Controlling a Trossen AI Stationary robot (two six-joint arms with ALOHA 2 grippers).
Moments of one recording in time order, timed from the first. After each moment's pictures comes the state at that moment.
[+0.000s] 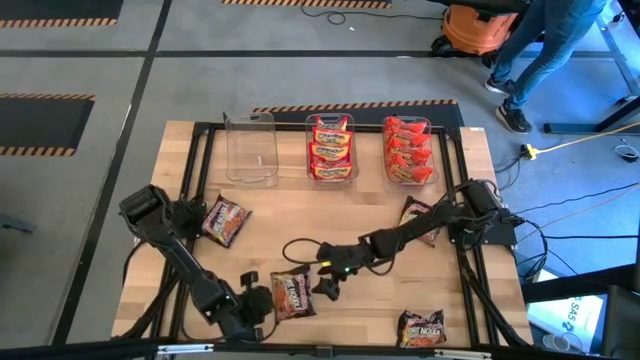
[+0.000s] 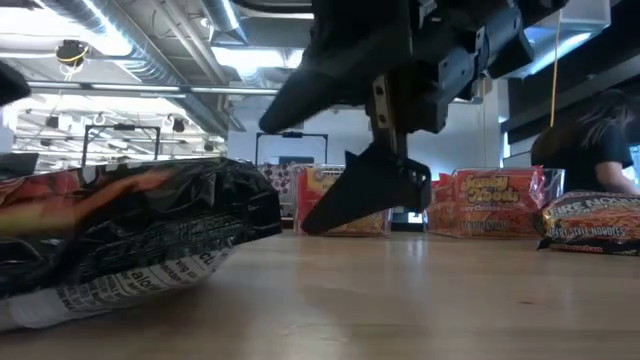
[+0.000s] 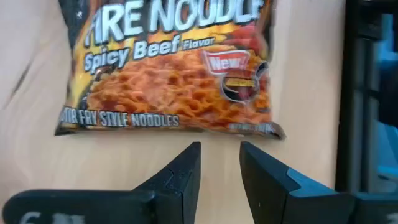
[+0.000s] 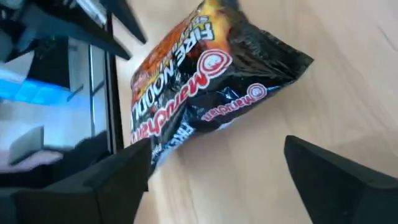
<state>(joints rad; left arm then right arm) -0.89 1.82 1.08 -0.41 -0.46 -1.05 0.36 1.99 1.13 0.19 -0.11 0.90</state>
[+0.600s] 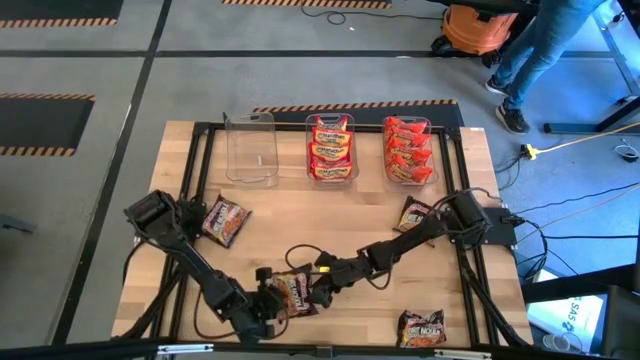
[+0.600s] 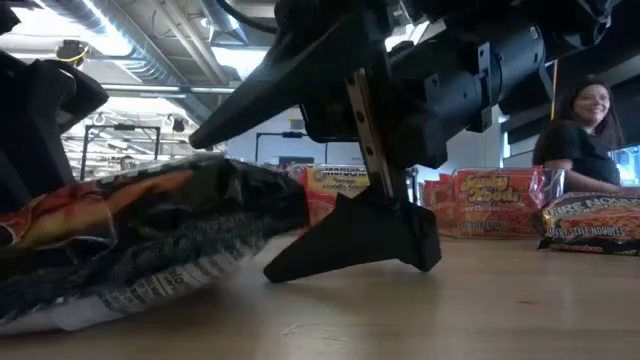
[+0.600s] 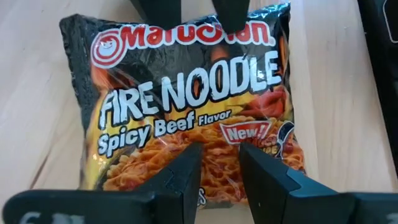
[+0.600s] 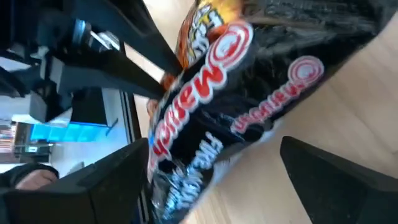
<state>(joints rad) -0.83 1.90 1.06 -0.27 -0.60 -0.83 0.41 2.12 1.13 0.44 -0.02 1.15</state>
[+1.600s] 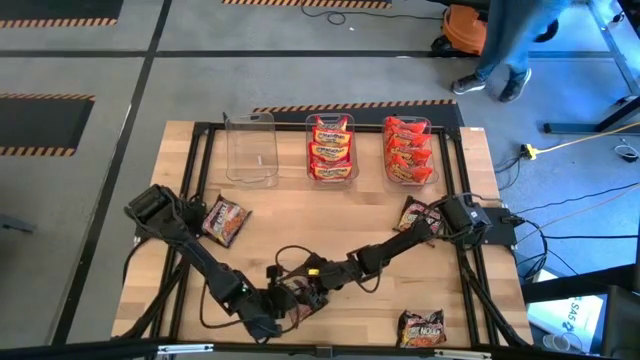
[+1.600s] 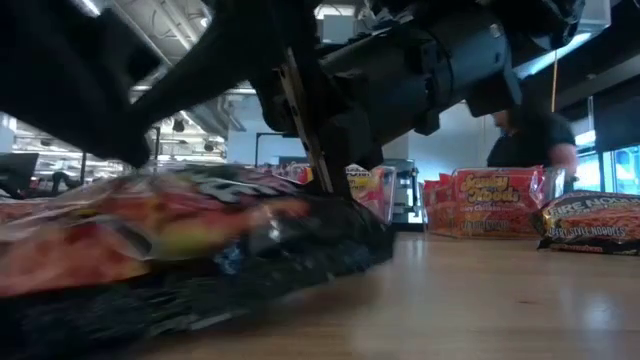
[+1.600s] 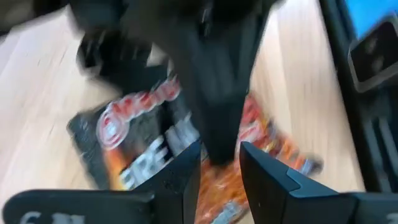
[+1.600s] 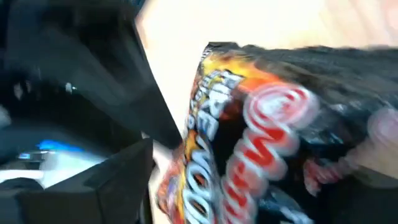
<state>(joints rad) -0.78 1.85 1.10 -0.19 -0.55 -0.65 0.41 2.22 1.27 0.44 0.03 1.09</state>
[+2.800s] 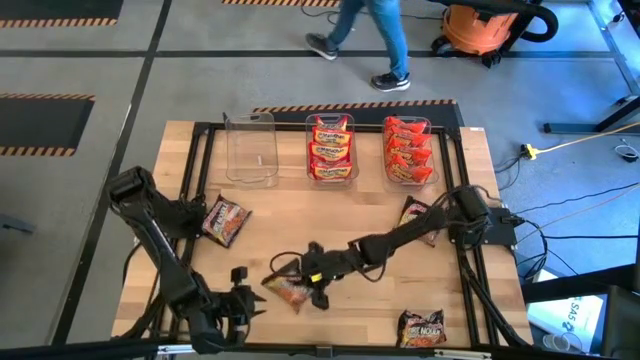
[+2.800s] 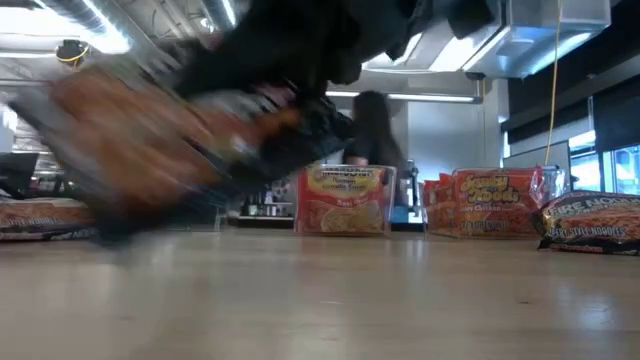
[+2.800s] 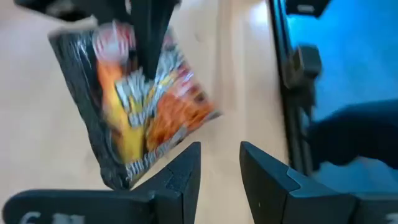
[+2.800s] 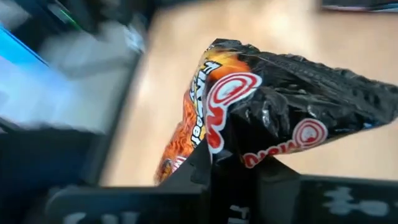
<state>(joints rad) -0.99 1.61 1.10 -0.48 -0.71 -0.89 0.36 2.06 1.33 0.20 0.03 0.41</state>
